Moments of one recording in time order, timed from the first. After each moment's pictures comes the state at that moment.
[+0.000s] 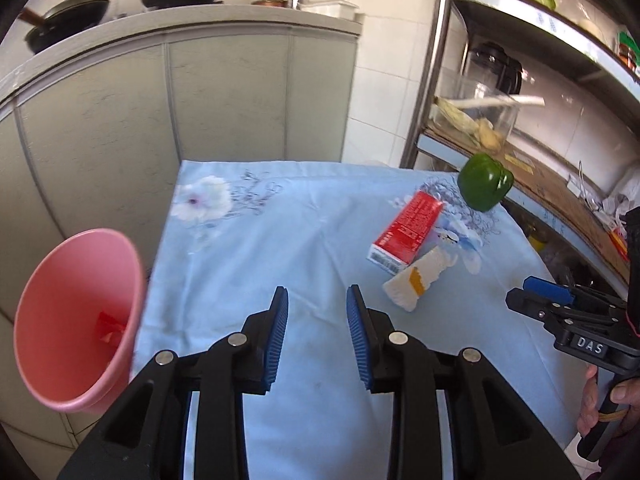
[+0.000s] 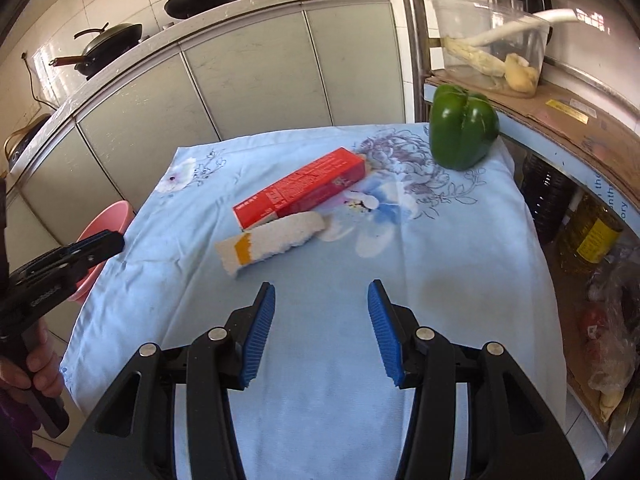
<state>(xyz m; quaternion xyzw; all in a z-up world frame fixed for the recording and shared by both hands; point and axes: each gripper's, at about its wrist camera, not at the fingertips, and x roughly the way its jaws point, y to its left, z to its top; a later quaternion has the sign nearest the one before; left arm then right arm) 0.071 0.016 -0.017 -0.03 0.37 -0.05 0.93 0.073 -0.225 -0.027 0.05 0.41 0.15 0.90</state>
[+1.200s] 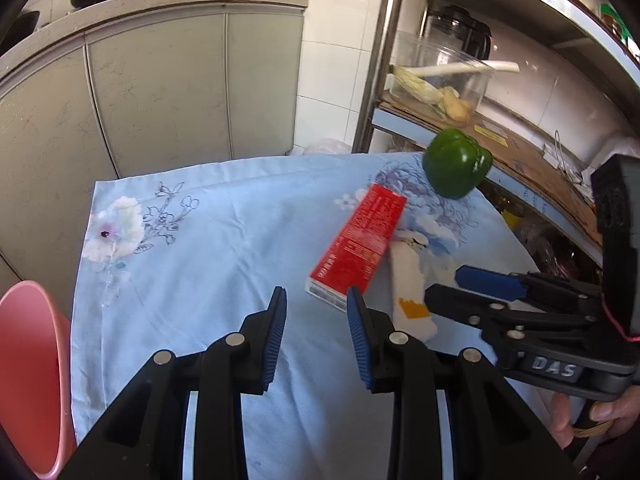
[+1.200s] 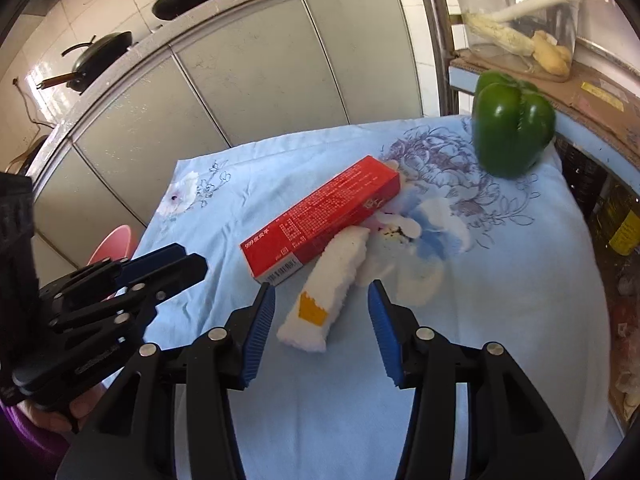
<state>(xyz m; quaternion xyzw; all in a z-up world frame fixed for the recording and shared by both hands) 0.137 -0.019 -0.029 -0.01 0.41 -0.13 0.90 0.131 -0.194 -0.040 0.09 0.44 0.16 0.88</state>
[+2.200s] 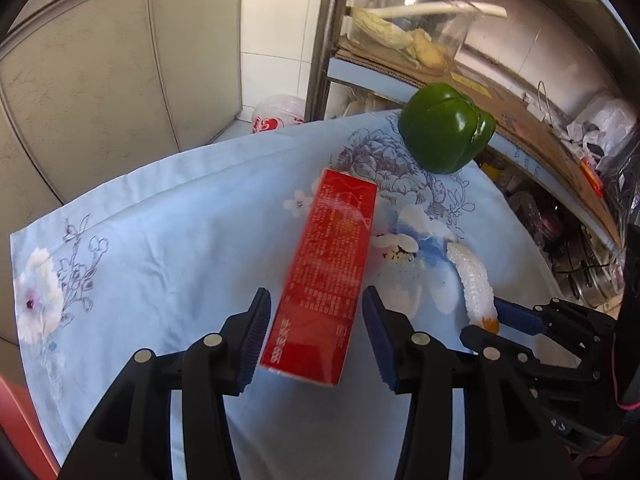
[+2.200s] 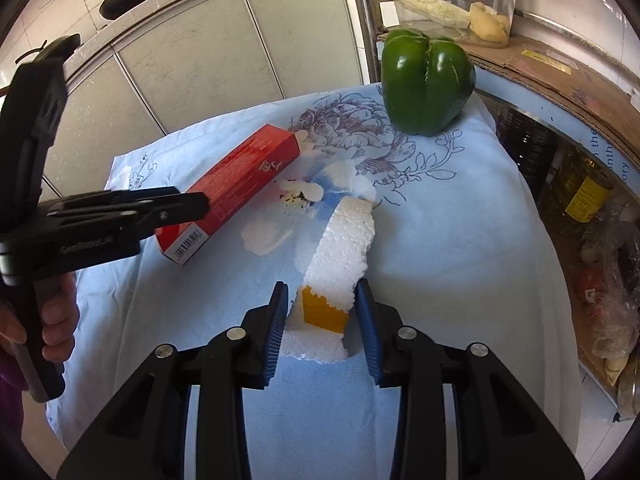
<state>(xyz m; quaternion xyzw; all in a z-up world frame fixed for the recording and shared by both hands) 0.224 -0.069 -0.055 0.05 0.49 -0.22 0.84 0.120 -0.231 -0.065 0.08 0.46 0.08 0.88</state>
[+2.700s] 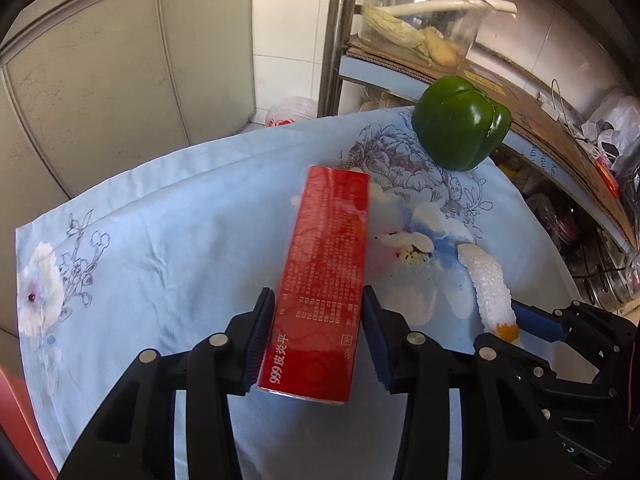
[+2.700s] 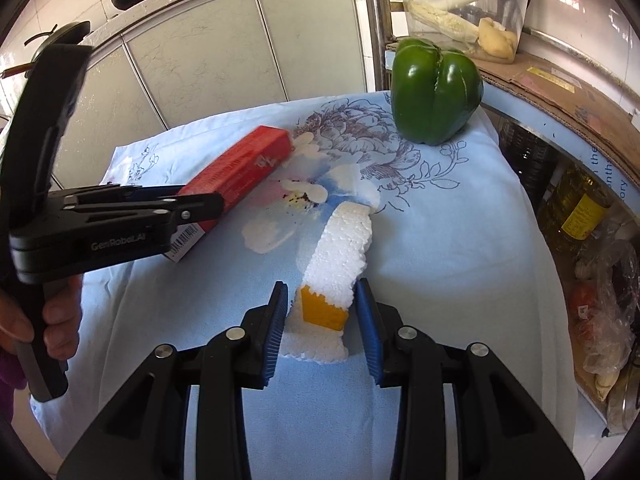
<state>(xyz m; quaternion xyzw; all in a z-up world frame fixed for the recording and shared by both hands) 0.217 -0.068 -0.063 0.05 0.47 -0.19 0.86 0.119 -0.228 -0.065 0.05 0.45 0.08 0.89</state>
